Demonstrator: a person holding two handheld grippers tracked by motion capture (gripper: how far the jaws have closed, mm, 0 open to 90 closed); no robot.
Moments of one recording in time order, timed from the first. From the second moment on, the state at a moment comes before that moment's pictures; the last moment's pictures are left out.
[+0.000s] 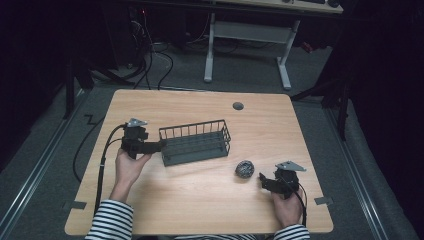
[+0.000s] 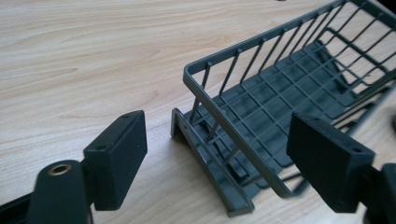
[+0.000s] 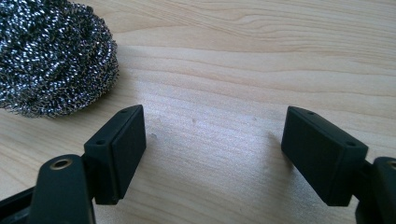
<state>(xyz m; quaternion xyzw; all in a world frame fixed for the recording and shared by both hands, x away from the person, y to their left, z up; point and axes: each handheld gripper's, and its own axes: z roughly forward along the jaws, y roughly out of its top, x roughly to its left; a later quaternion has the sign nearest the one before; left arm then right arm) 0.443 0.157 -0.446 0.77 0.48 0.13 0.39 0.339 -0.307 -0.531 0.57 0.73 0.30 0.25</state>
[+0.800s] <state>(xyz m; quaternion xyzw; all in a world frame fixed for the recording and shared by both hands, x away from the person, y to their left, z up) 0.442 0.145 -0.457 0.79 0.46 0.13 0.40 0.338 -0.307 -0.531 0.57 0.73 0.30 0.25</state>
